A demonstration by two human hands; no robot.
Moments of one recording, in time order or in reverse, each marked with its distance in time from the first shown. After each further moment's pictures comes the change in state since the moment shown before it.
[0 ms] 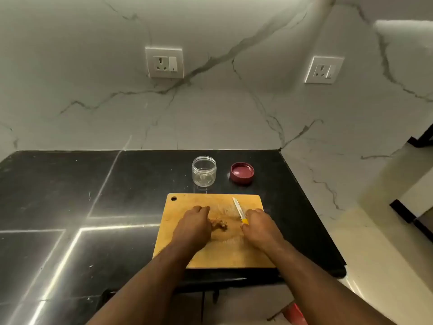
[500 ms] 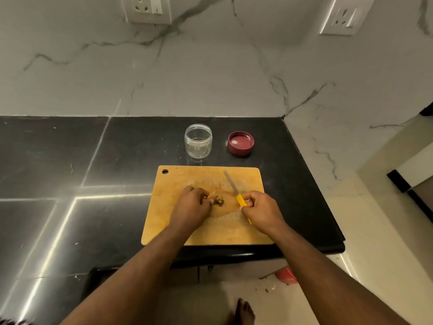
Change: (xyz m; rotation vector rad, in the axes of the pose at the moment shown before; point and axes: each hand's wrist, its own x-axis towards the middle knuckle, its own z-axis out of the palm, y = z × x) left_hand 0.014 -0.015 0.036 -0.292 0.048 -0.110; right_hand -0.010 0.014 0.005 0.437 -0.034 0.125
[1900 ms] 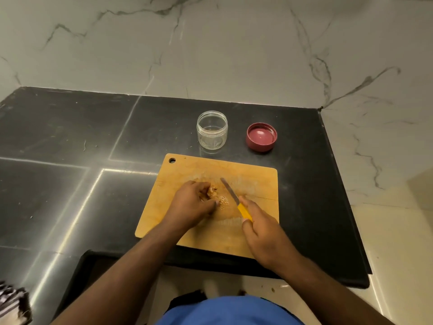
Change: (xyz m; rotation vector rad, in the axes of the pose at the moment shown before) left_hand 0.009 0.013 -0.001 -0.045 0.011 -0.176; right_hand -0.016 0.003 -0.017 0.046 -0.340 -0.312
